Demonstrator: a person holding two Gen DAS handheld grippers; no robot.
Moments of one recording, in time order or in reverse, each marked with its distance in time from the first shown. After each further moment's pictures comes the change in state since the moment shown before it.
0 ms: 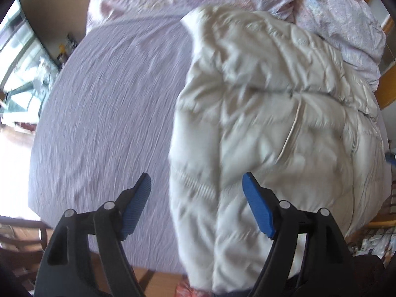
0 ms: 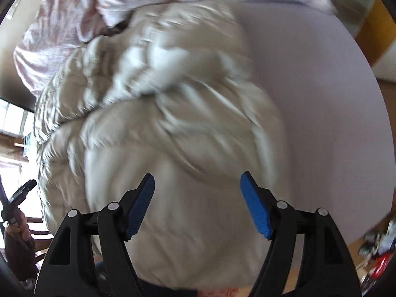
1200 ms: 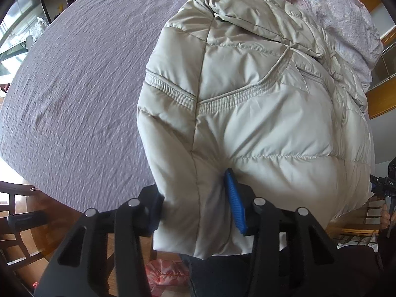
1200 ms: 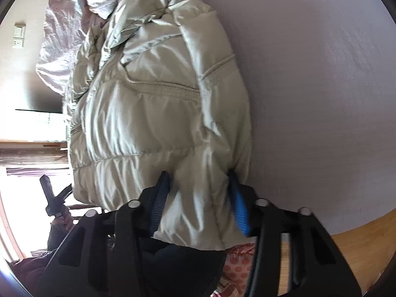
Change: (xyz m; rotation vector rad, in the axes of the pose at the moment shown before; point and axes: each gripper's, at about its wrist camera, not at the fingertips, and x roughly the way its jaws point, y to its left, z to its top) left arm 0.018 -0.002 -0.072 -0.095 0.053 -0.122; right arm 0.026 -0.085 -0.053 0.104 0.107 0.299
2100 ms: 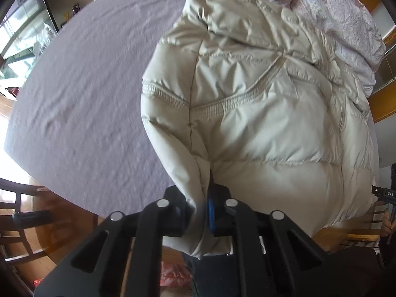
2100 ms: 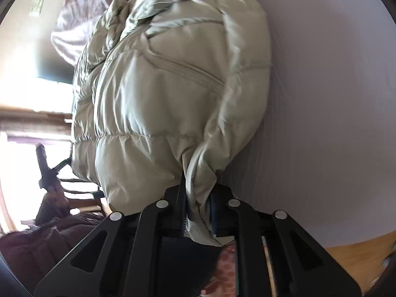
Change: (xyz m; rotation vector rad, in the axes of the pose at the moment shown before) left arm -0.011 -0.026 0.003 0.004 -0.051 0.062; right arm 0.005 0.023 0.000 -0.217 0.074 0.027
